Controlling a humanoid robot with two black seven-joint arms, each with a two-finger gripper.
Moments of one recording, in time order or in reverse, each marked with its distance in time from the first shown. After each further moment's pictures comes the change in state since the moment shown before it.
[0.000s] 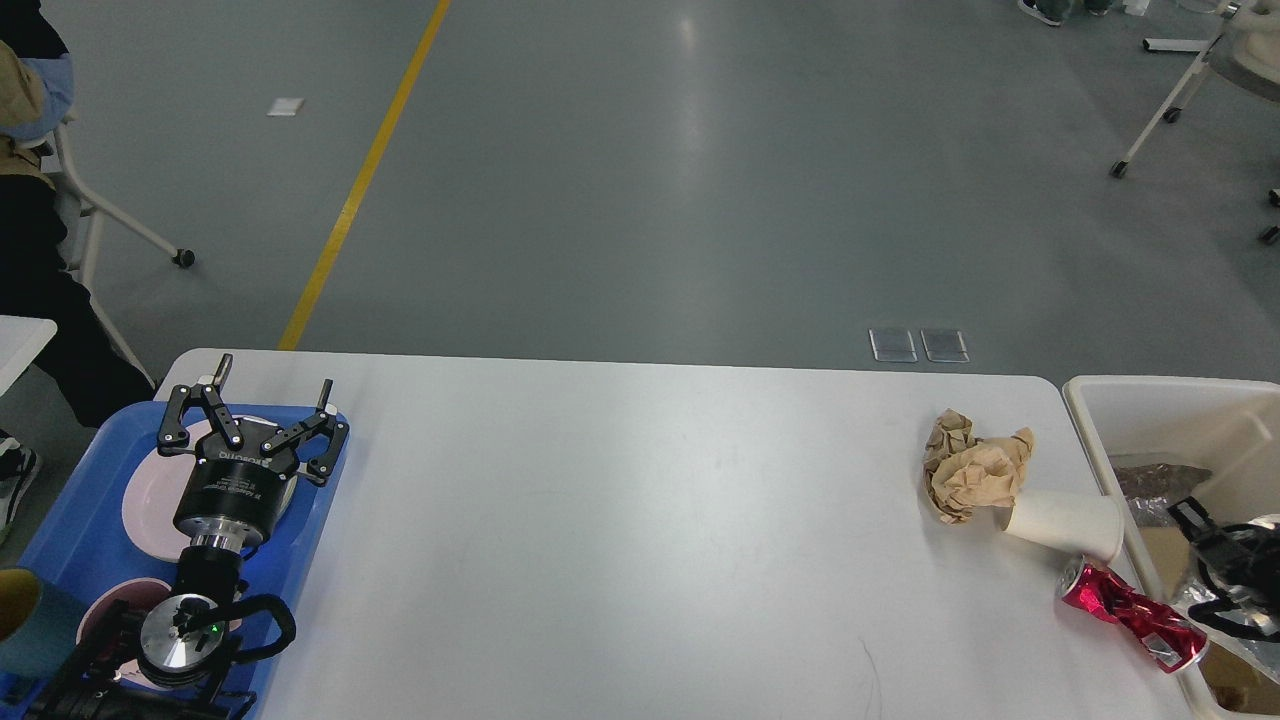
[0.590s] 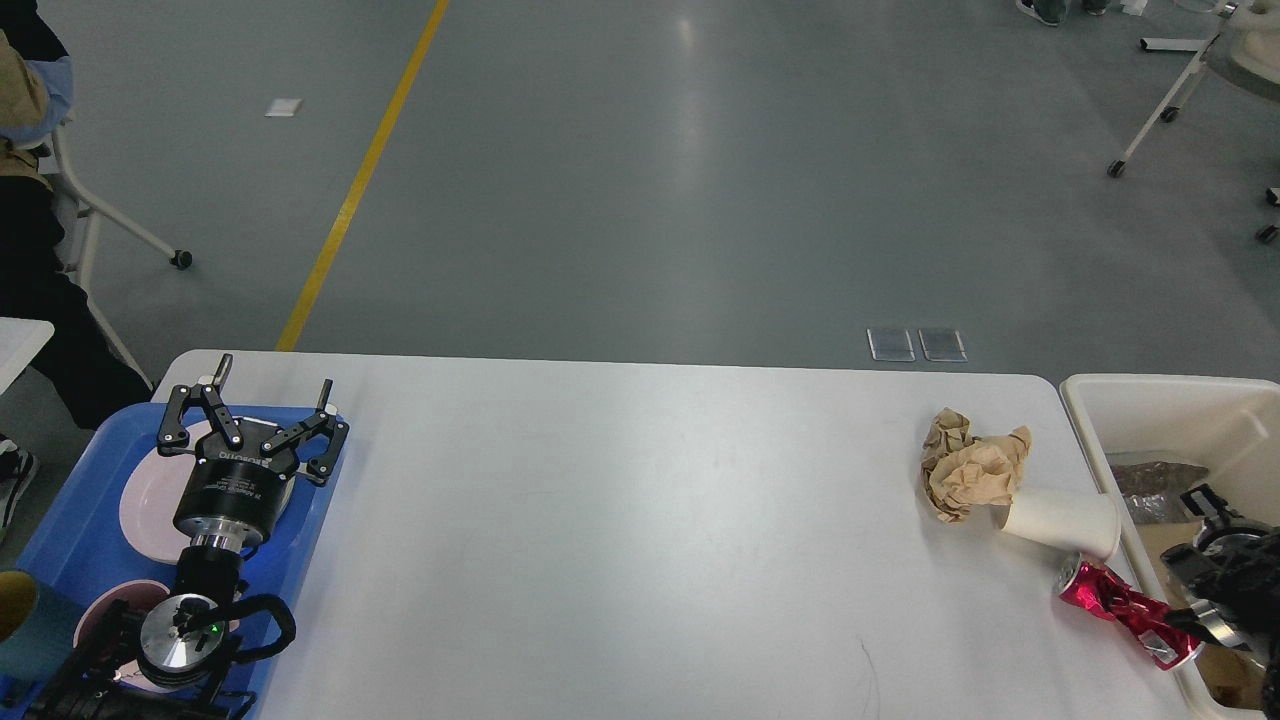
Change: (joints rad) left arm 0.000 0.000 0.000 0.000 0.000 0.001 0.000; right arm -0.030 0.045 0.012 -0.028 0.001 -0.264 0.001
